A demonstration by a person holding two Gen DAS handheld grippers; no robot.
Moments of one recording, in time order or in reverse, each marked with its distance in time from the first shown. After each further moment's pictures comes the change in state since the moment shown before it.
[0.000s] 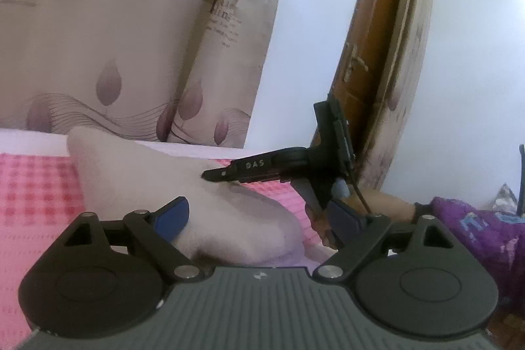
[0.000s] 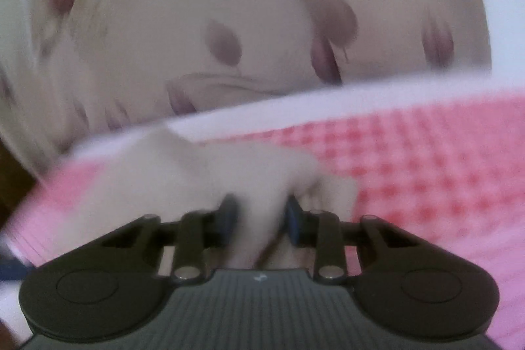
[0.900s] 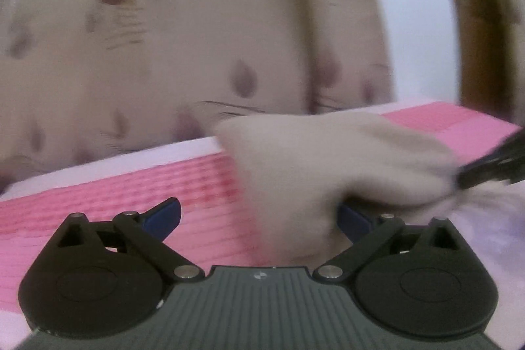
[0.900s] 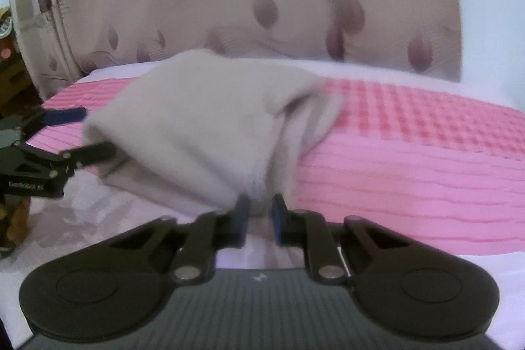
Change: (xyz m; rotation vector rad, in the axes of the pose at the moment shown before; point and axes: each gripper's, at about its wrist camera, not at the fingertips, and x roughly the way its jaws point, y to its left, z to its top) left arm 0.006 -0.010 -0.022 0.263 0.096 0.672; right arm -0.117 0.039 -0.091 -0.186 0.041 -0.060
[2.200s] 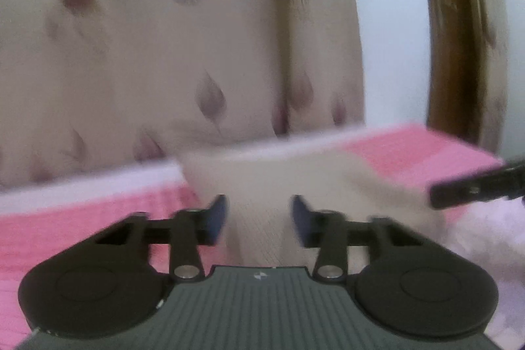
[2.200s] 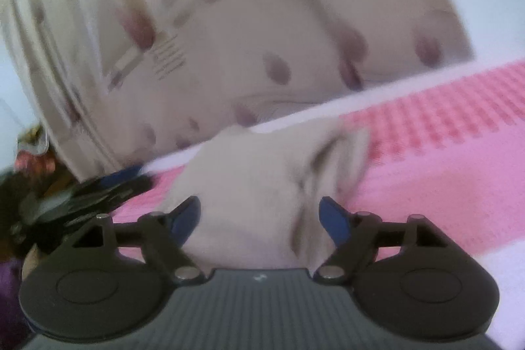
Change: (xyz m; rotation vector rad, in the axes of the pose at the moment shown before) left arm 0.043 0.003 0.041 -0.011 0.040 -0.218; right arm -0.003 -0.020 0.010 0.266 -0.198 0.224
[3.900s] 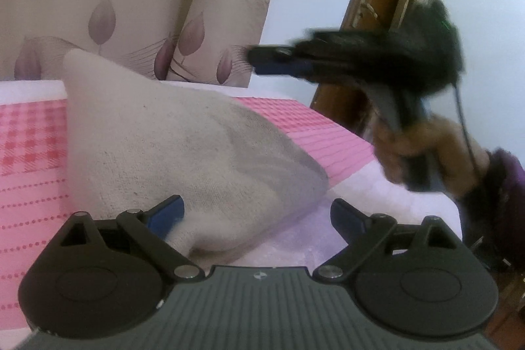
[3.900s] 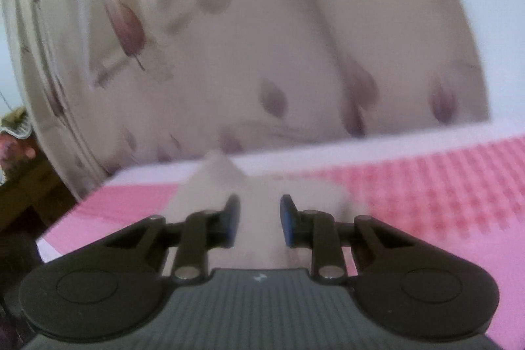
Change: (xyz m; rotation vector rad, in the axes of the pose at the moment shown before) left arm 0.006 -0.020 -0.039 -0.163 0.064 -0.480; right arm 0.041 0.002 0.063 -0.102 -0.051 -0.040
